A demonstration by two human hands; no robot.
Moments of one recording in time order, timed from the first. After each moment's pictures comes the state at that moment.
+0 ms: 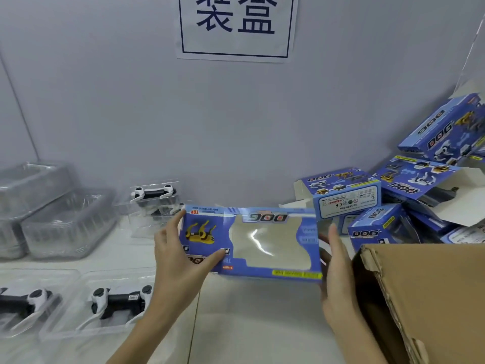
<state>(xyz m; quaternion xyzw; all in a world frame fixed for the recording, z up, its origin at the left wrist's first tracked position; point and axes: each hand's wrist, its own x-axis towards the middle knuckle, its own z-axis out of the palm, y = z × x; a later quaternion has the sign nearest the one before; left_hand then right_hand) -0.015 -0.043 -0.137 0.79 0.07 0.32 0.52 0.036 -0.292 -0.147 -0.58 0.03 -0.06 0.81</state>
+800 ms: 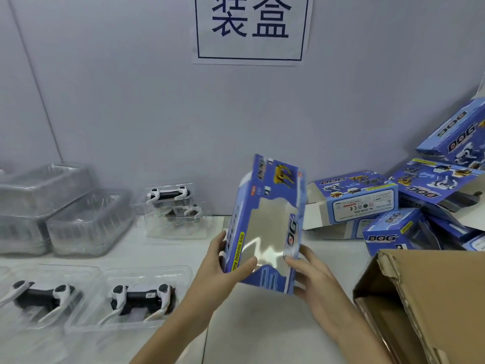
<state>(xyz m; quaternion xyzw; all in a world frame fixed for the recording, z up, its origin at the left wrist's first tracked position) -0.019 -0.062 -0.146 0.71 0.02 0.09 0.70 0.032 -0.266 -0.158 -0.61 -0.06 0.13 0.78</state>
